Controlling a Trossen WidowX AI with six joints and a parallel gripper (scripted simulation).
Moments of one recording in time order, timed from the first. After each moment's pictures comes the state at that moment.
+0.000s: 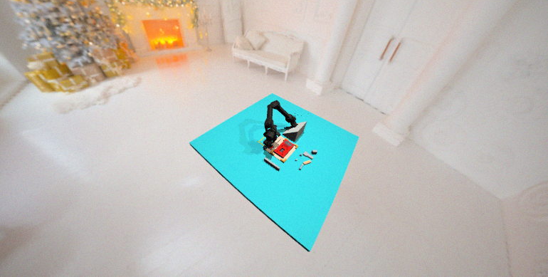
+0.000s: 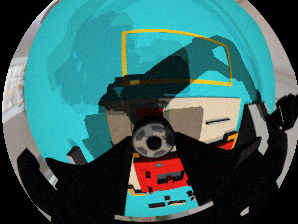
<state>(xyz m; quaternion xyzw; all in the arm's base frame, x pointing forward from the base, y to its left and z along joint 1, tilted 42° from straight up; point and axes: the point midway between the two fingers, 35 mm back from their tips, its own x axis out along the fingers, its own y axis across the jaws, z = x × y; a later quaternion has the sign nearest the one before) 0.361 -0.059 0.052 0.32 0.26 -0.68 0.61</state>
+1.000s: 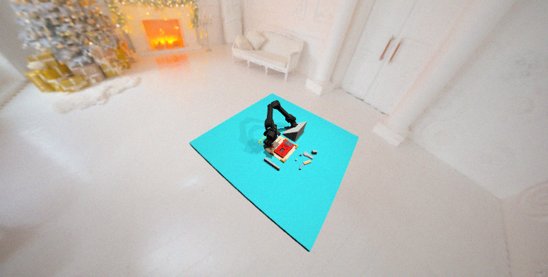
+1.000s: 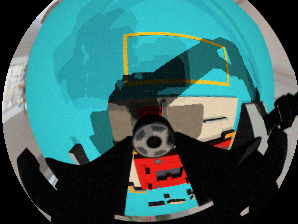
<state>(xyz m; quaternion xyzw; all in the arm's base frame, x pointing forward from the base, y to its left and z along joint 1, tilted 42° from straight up) 0.362 -0.053 0.059 0.31 0.26 -0.68 0.61</state>
